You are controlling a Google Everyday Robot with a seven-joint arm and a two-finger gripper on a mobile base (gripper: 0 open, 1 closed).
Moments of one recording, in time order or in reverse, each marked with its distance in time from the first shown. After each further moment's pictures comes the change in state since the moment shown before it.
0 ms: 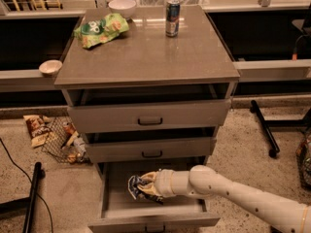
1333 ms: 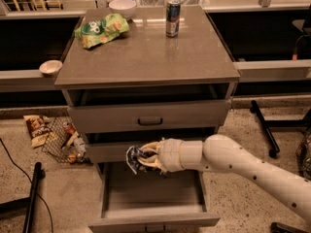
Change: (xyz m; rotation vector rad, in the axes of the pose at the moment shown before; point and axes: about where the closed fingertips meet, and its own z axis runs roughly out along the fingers) arm -0.172 -0.033 -0.099 0.067 -0.019 -0.279
